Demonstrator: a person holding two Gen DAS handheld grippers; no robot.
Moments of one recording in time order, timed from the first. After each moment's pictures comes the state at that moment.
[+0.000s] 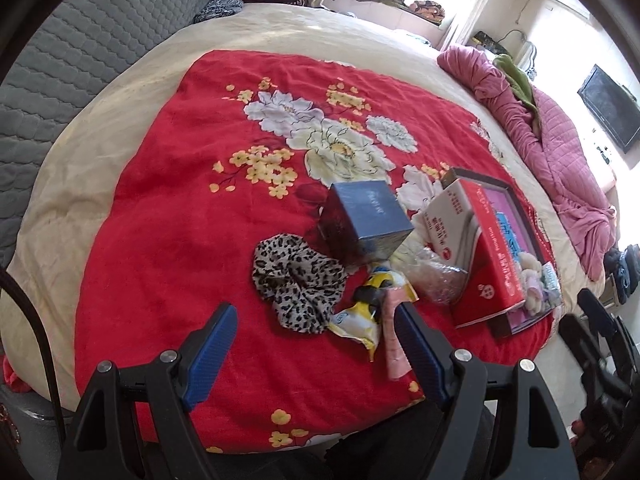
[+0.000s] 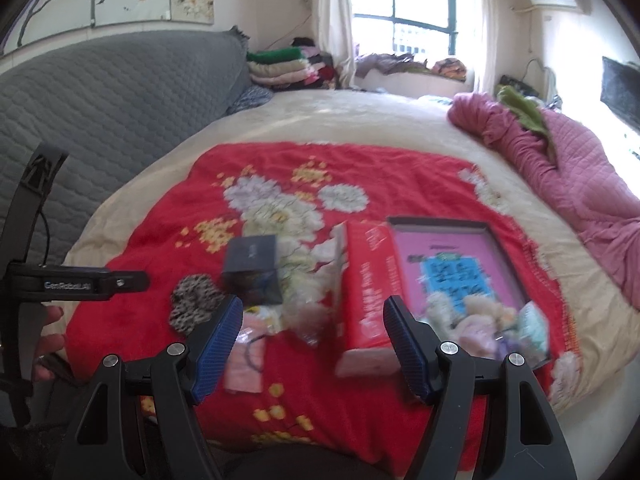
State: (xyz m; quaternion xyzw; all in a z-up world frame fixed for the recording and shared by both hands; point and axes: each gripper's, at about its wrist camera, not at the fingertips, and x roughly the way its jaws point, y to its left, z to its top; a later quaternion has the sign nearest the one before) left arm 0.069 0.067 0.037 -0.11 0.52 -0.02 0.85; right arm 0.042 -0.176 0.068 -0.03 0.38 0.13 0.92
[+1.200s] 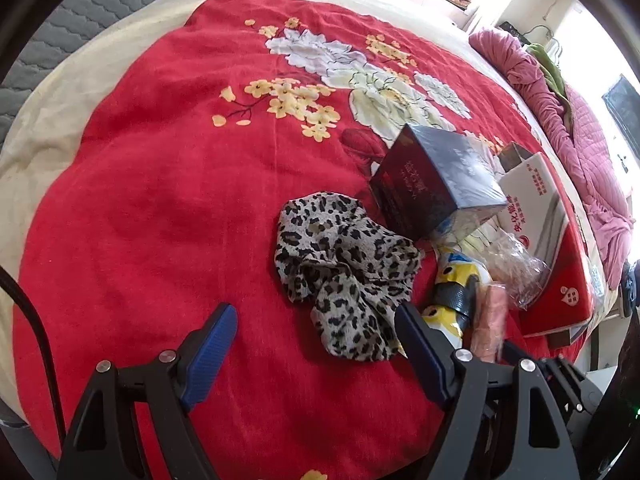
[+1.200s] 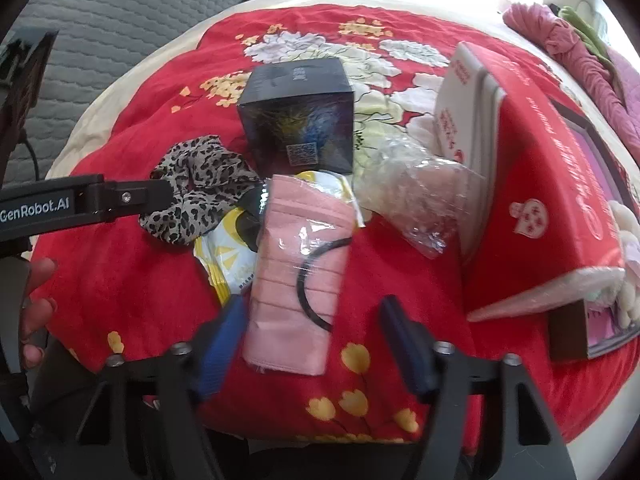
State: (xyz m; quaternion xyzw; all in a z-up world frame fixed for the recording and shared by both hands) left arm 0.108 0.091 -0.068 -0.14 0.56 0.00 0.82; right arm 0.096 -0.106 -0.086 -0.04 0.54 0.17 0.82
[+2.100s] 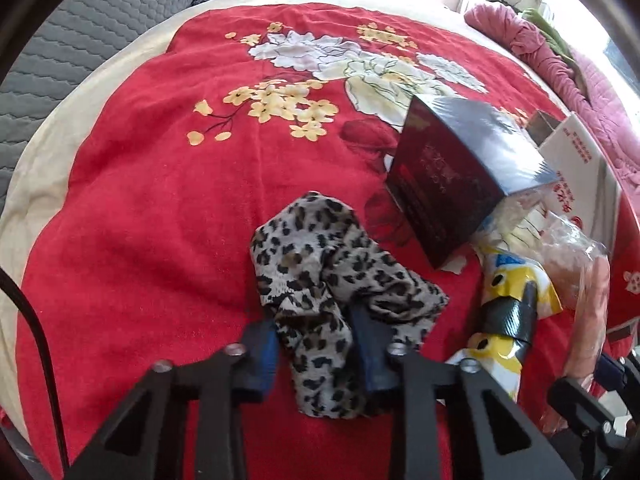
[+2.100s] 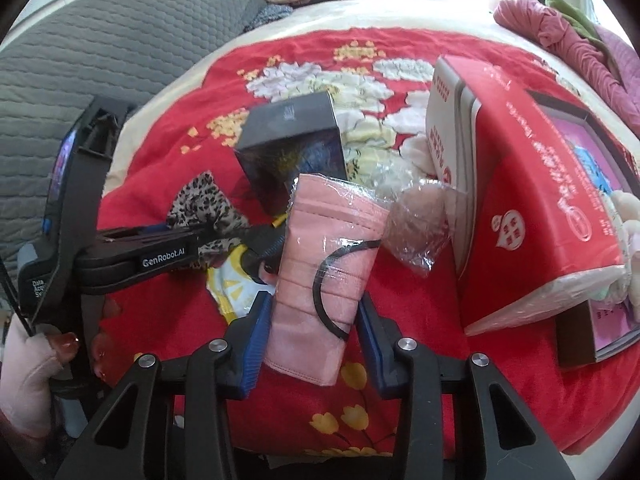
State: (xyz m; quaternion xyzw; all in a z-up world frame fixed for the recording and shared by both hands) left arm 0.129 0.068 -0.098 -0.05 0.54 0.02 0.84; right arm 0.092 -0.126 -0.069 0.03 0.50 0.19 0.84
